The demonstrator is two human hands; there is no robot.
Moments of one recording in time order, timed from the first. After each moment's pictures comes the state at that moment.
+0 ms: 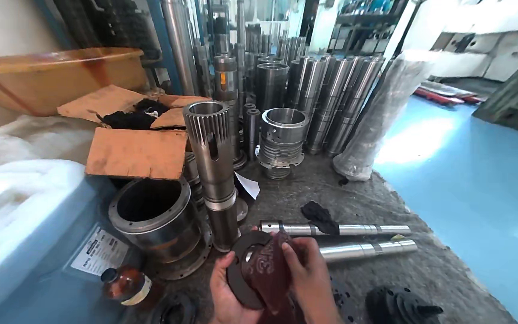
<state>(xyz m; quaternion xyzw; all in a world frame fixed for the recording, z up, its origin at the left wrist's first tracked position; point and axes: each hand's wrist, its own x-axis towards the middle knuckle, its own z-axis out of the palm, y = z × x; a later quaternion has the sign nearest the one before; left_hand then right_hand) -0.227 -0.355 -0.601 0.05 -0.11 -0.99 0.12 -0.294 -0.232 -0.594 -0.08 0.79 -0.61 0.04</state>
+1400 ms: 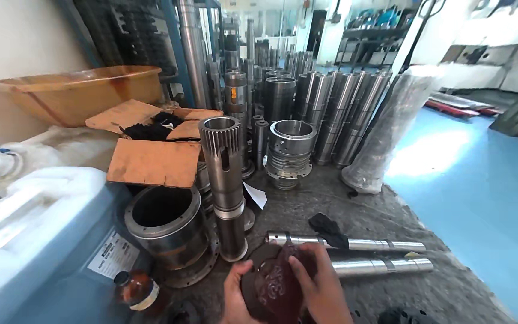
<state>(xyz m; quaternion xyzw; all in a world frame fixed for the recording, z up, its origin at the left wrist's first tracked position) -0.226 -0.355 -0.593 0.09 -0.18 -0.98 0.10 -0.308 -0.217 -0.591 -0.22 0.82 -0.52 -0.02</state>
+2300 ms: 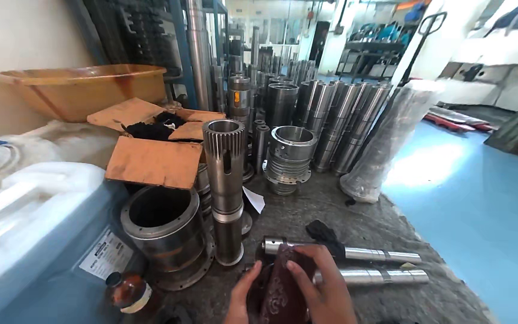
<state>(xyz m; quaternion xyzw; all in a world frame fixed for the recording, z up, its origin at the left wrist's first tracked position) -0.223 -0.351 -0.586 0.04 -0.28 -0.96 0.04 -0.317 -0.212 -0.577 -0.30 0.79 -0.52 -0.09</state>
